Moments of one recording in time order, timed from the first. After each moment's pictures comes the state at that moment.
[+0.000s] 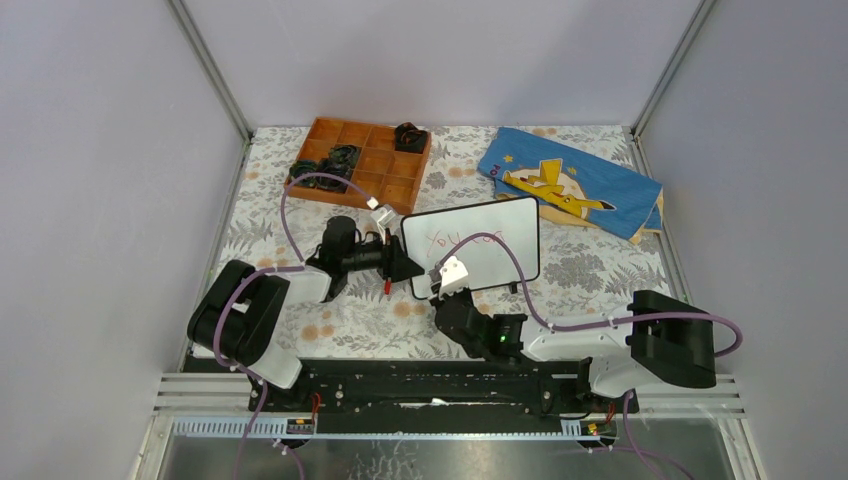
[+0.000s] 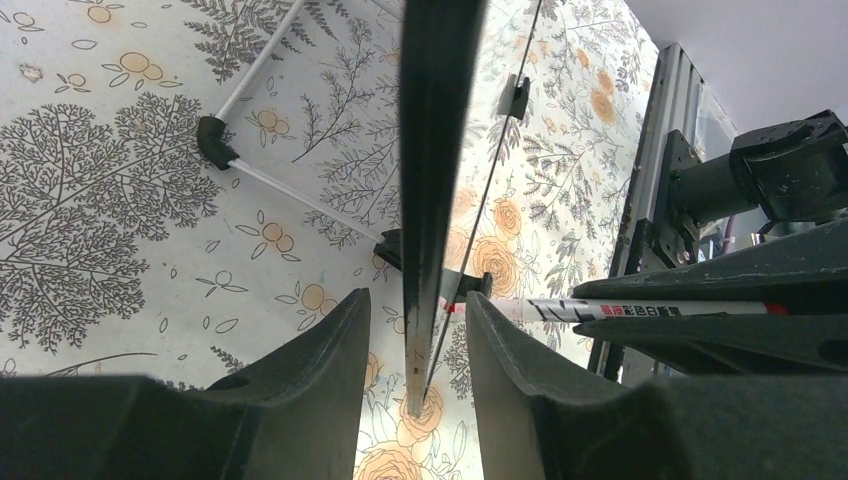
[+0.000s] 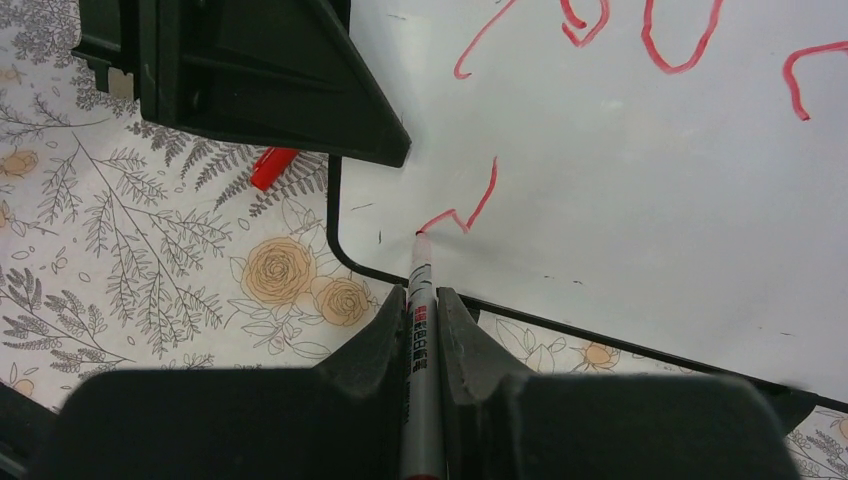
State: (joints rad) left arm -0.37 1.55 0.51 0.66 0.84 -0.34; right arm 1.31 1.41 0.61 0.24 0.80 0.37
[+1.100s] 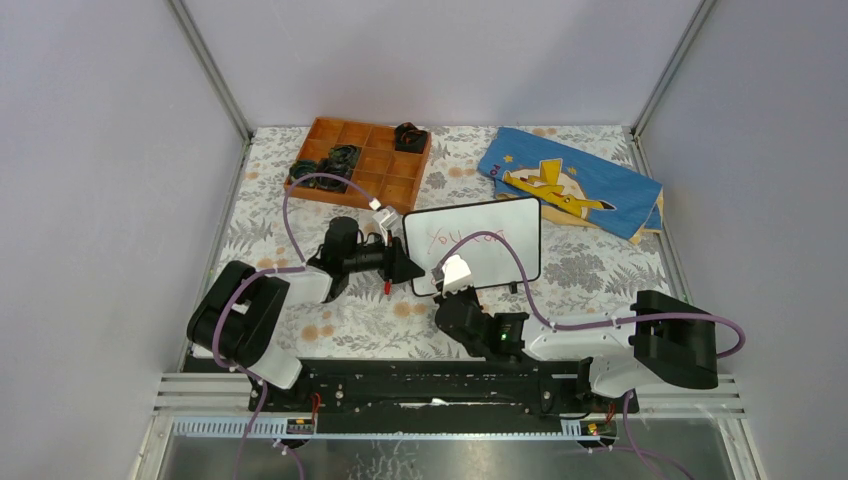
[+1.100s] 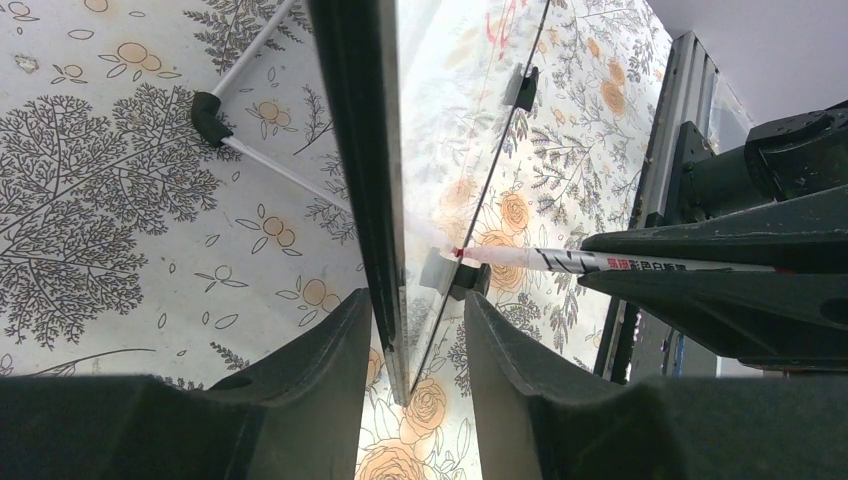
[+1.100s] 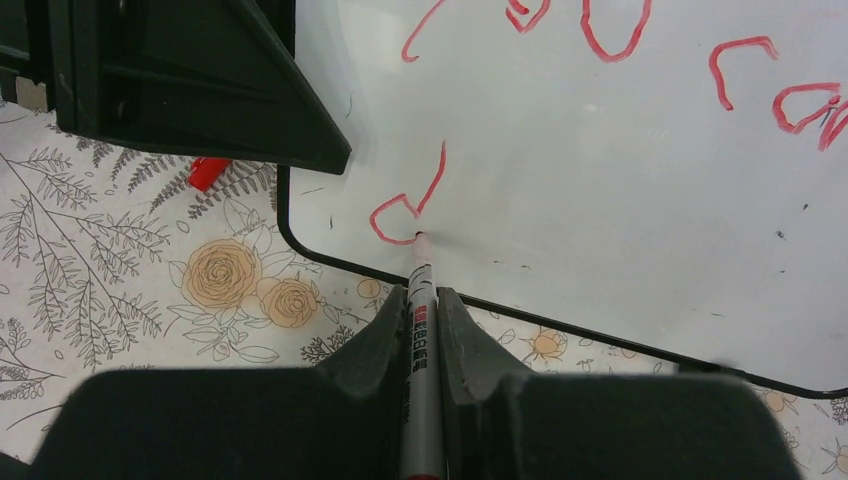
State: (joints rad) left arm -0.39 1.55 0.51 0.63 0.82 -0.31; right arm 1.30 1.40 0.62 0.17 0.85 0.36
